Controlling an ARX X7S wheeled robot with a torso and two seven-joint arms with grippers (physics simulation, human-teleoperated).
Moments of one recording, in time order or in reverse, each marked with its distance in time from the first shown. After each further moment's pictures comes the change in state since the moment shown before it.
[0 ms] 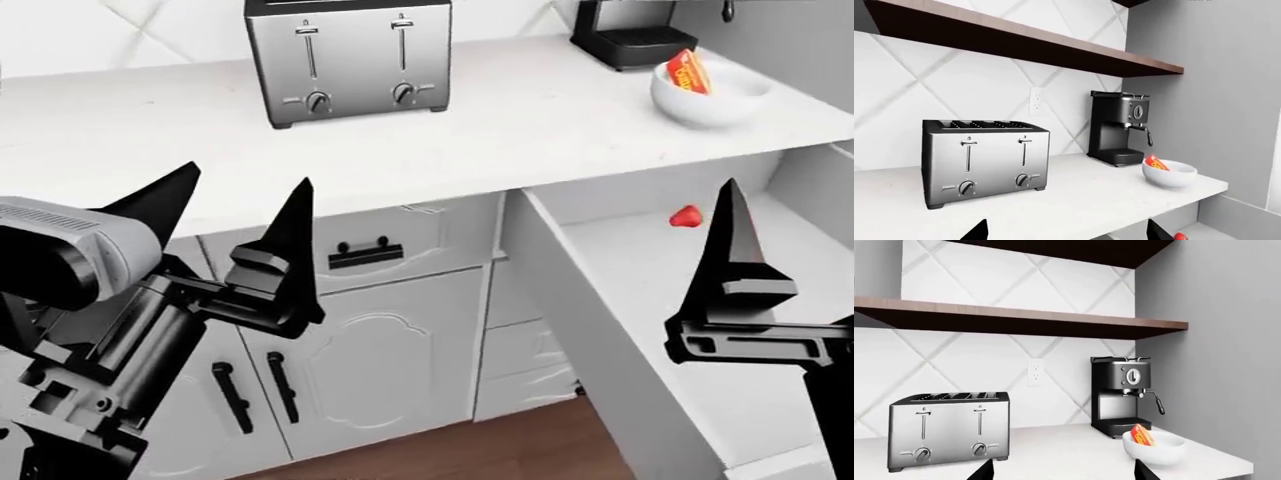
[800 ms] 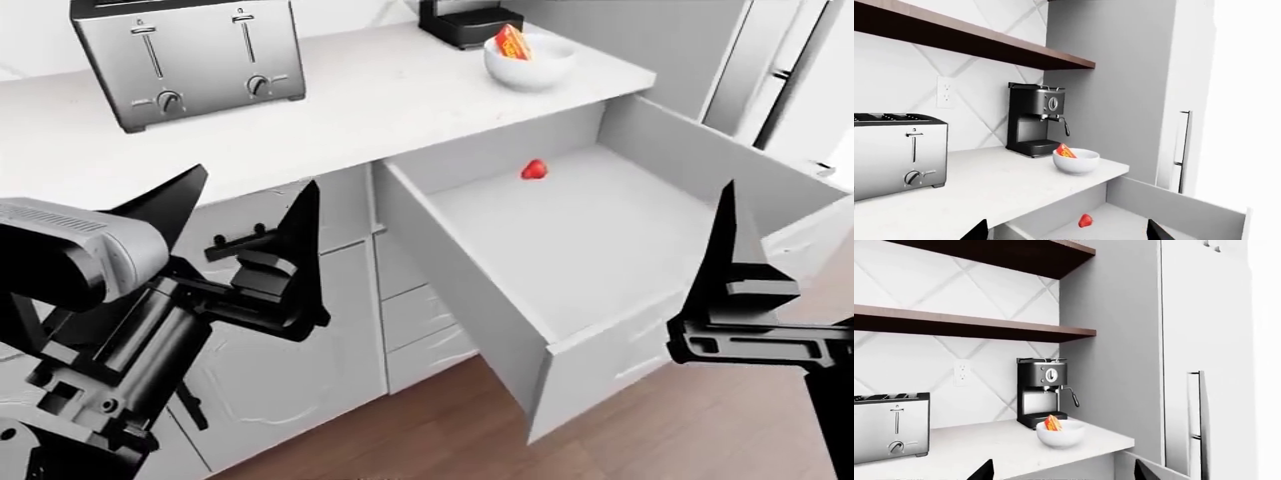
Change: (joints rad) left arm 0.011 0.011 -0.010 0.001 -0.006 -0.005 0.003; right arm -0.014 0.003 -0.001 0.006 -0.010 -0.020 -0.001
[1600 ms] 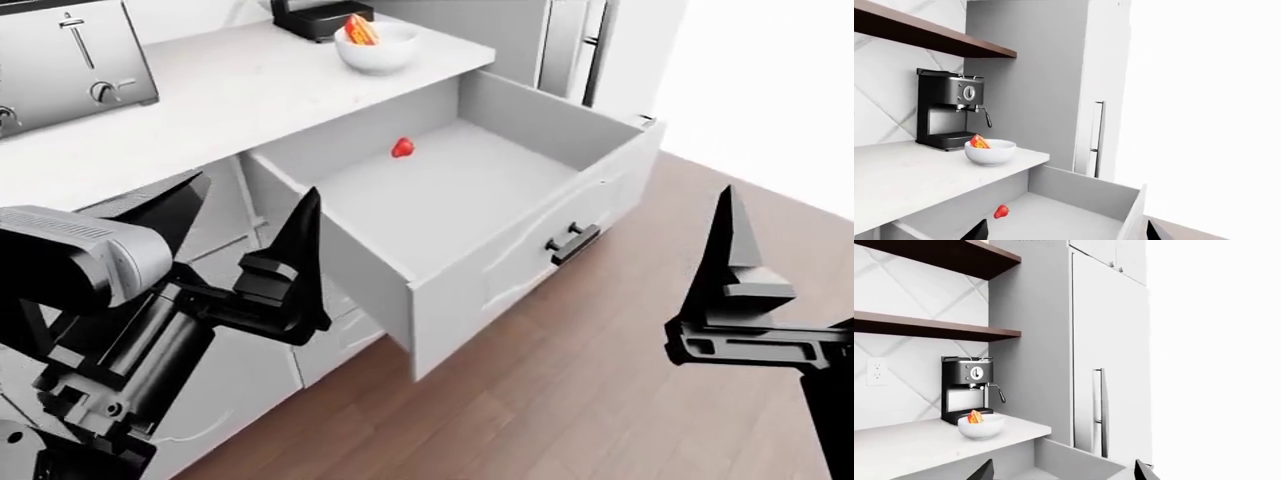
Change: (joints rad) left arm 0.031 0.003 -0.004 -0.008 0.010 0.012 0.002; right arm -0.018 -0.007 -0.004 0.010 -0.013 -0.009 0.007
